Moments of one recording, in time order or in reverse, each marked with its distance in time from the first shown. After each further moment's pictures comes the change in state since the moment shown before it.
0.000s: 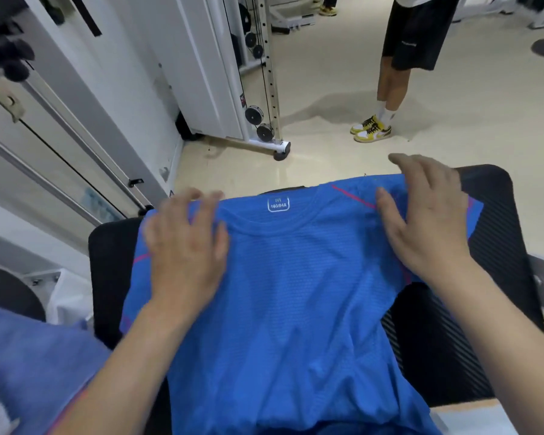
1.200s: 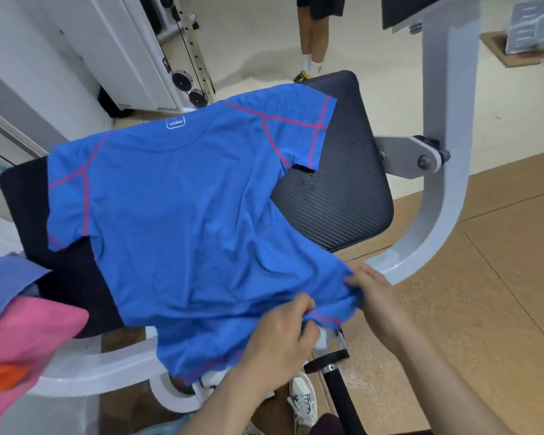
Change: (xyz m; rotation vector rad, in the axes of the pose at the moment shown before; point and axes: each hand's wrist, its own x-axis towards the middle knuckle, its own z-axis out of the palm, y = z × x) left_hand -0.255 0.176 -0.004 -0.547 -0.867 0.160; right_hand -0.273 0.046 -0.083 0.998 -0.336 1.138
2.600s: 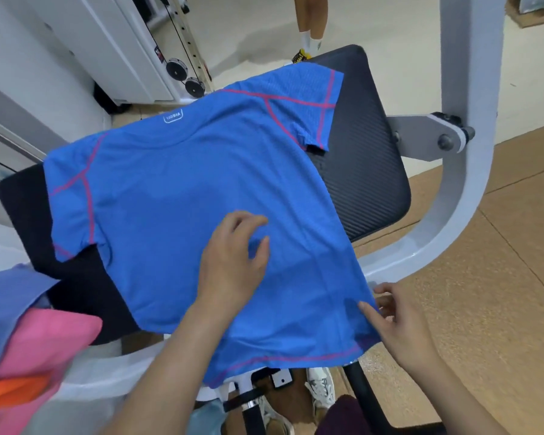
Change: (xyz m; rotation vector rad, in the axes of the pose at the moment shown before) left_hand 0.054 -0.044 -0.088 0.125 0.485 0.060; right_hand -0.010 0.072 -0.027 -0.602 0.233 -0.250
